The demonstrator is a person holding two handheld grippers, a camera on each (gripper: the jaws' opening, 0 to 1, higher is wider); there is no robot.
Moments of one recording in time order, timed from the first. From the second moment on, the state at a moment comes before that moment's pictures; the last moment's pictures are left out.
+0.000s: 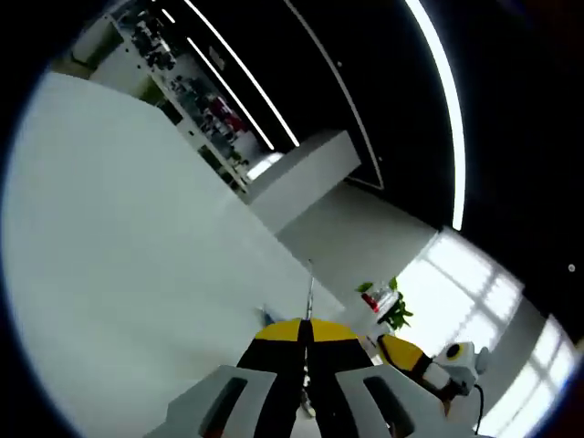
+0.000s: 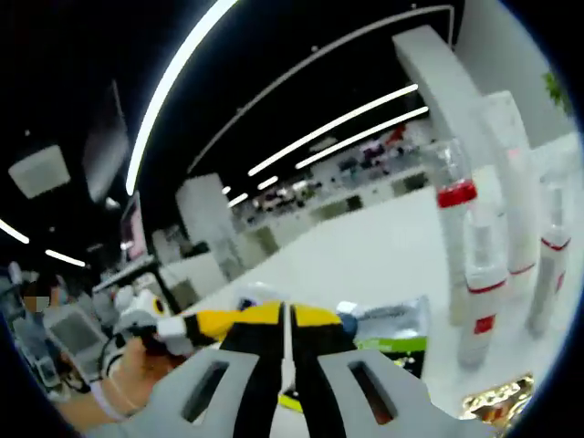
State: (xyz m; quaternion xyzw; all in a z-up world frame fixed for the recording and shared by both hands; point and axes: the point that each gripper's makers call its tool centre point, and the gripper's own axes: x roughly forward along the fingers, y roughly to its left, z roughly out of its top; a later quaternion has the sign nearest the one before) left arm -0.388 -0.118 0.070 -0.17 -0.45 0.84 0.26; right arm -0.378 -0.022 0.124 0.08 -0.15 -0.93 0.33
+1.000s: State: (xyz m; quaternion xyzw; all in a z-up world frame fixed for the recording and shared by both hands) left arm -0.442 -0.118 0.028 -0.27 -0.36 0.88 0.14; right arm -0.382 -0.009 0.129 0.09 -0.21 -0.92 0.32
